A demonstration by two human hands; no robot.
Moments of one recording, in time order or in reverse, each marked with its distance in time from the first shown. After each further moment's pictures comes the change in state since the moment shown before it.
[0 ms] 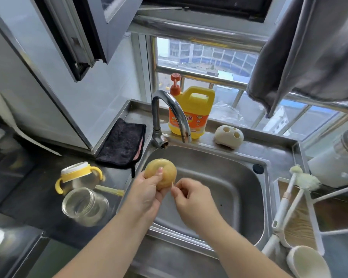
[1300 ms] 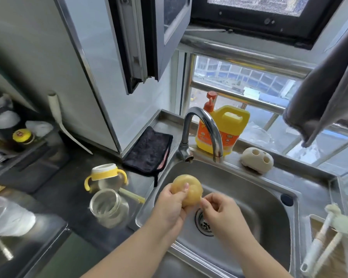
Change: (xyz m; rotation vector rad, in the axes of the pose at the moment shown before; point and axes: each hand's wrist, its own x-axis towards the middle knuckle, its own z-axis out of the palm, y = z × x) left_hand 0.005 -0.002 -0.008 0.002 -0.017 0.004; right_hand 0.021 0.010 -0.005 0.101 -0.060 0.096
